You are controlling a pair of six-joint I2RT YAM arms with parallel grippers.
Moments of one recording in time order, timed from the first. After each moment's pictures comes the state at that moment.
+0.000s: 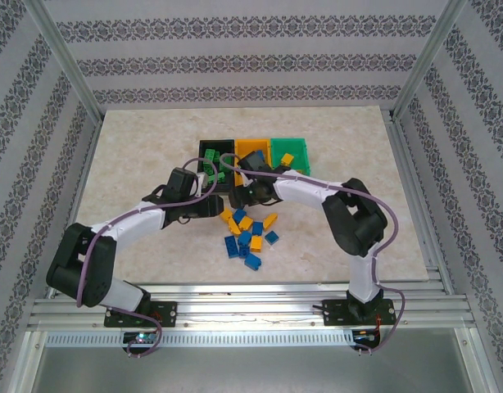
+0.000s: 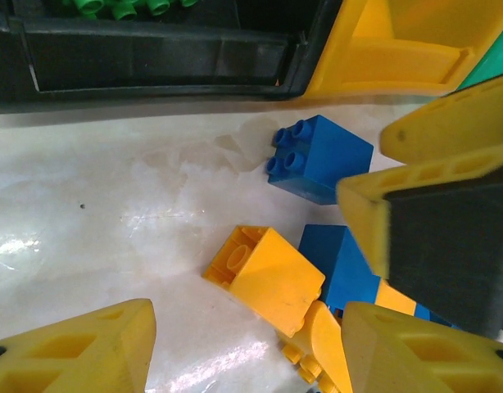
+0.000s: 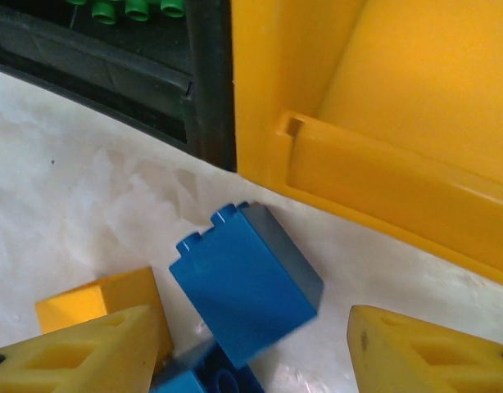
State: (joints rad) left arm -0.37 1.44 0.76 -0.21 0.29 -0.46; right arm 0.69 1.99 1.37 -0.46 -0.14 0.39
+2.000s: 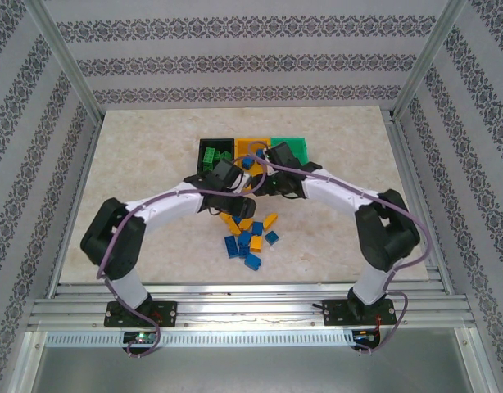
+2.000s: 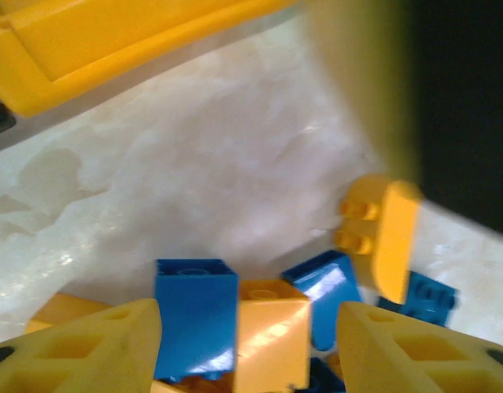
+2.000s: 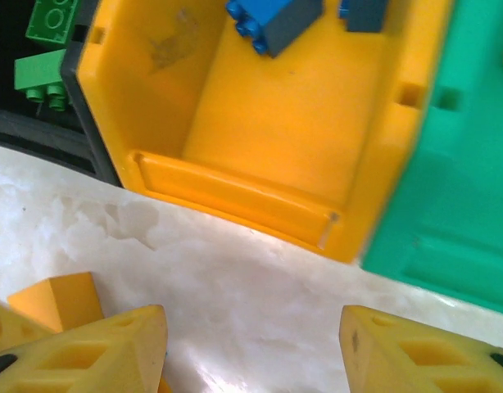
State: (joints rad) left arm -0.62 1.74 1.17 -0.51 0.18 -0.27; right arm 0.55 1.72 1.18 -0.40 -0.08 0.37
